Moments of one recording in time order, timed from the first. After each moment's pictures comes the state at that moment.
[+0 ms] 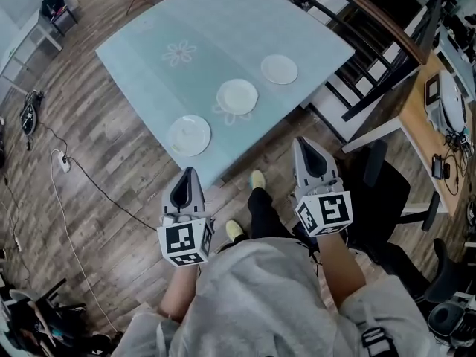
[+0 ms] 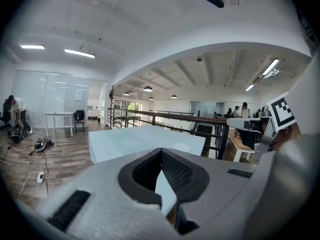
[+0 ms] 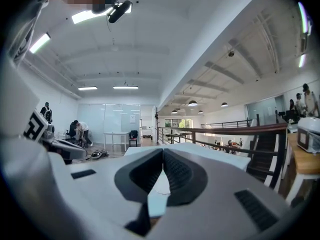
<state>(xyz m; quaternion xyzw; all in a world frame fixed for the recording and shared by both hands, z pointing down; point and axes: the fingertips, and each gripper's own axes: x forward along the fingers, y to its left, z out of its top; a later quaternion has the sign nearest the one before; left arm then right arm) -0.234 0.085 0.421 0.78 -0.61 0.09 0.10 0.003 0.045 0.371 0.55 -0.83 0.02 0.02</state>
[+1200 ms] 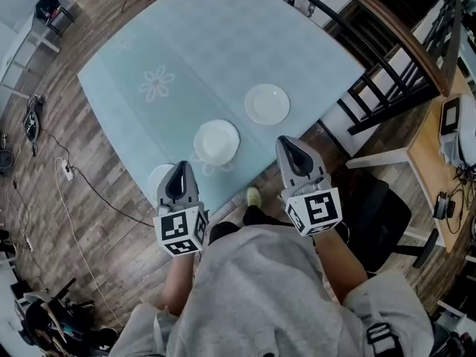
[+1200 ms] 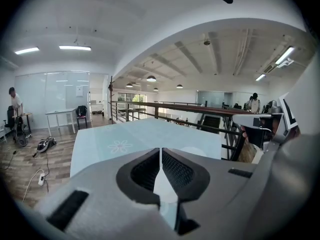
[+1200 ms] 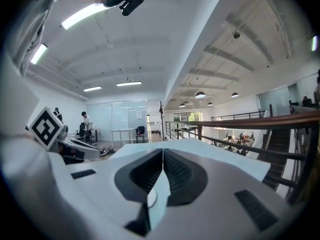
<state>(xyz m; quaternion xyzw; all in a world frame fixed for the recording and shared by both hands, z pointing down) -0.164 -0.119 0.455 0.75 -0.64 0.14 0.14 0.057 -0.154 0.405 0.49 -0.87 0.05 0.04</state>
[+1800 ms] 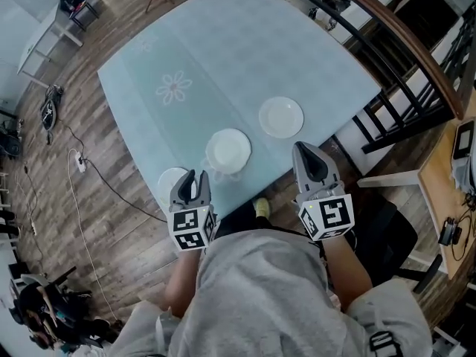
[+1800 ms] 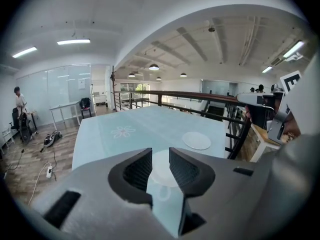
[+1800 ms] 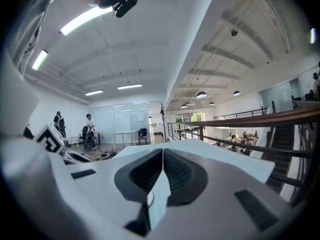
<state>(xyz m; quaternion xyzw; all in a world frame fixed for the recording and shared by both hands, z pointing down) -0.166 -0.116 0.507 0.72 -0.64 0.20 0.18 0.077 -0.175 0.409 0.48 -0.88 0.06 0.02</state>
